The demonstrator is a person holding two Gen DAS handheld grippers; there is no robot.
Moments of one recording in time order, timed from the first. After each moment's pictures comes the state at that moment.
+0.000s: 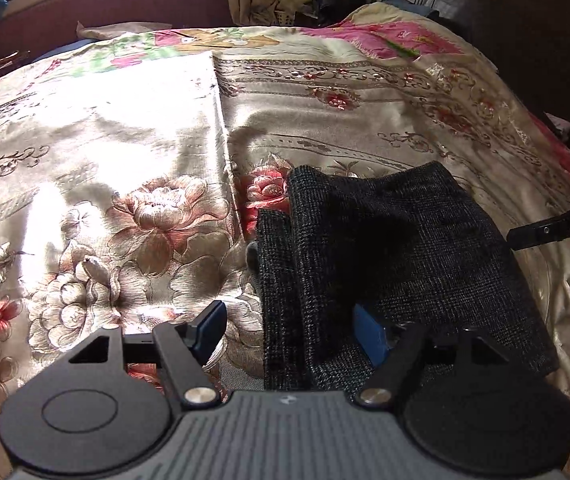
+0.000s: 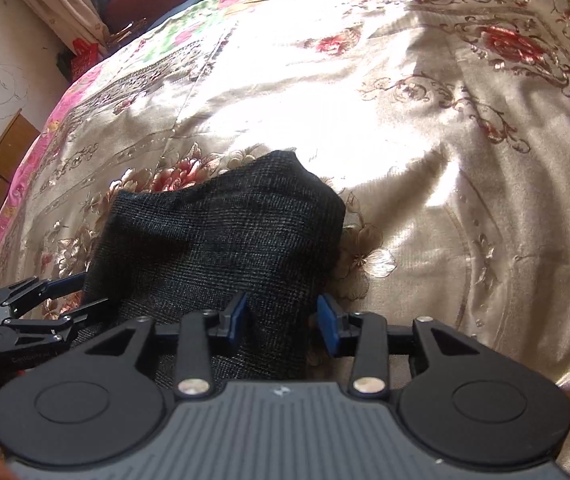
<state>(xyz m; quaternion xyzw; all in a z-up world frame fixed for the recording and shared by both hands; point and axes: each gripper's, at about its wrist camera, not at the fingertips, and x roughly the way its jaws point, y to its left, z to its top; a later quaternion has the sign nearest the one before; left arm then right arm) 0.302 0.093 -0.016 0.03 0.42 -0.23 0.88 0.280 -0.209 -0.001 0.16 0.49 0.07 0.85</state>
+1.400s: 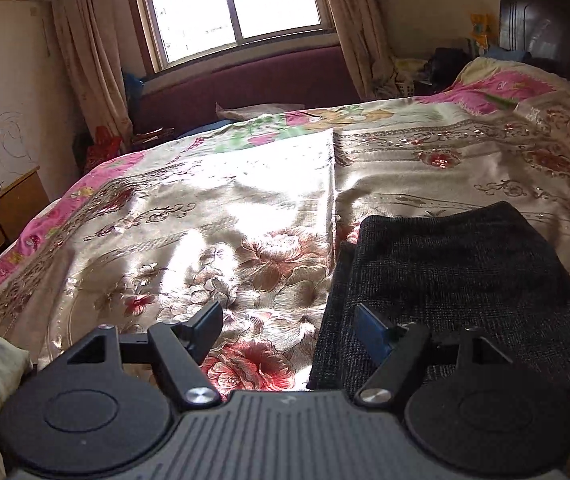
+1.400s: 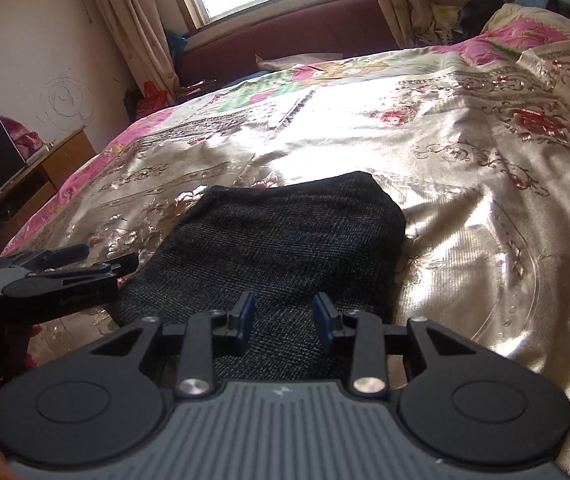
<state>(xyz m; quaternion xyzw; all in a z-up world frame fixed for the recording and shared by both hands) 0.205 0.056 -0.003 0.11 0.28 -0.01 0.95 0.182 -0.165 -0.011 0.12 0.34 0.14 0.92</state>
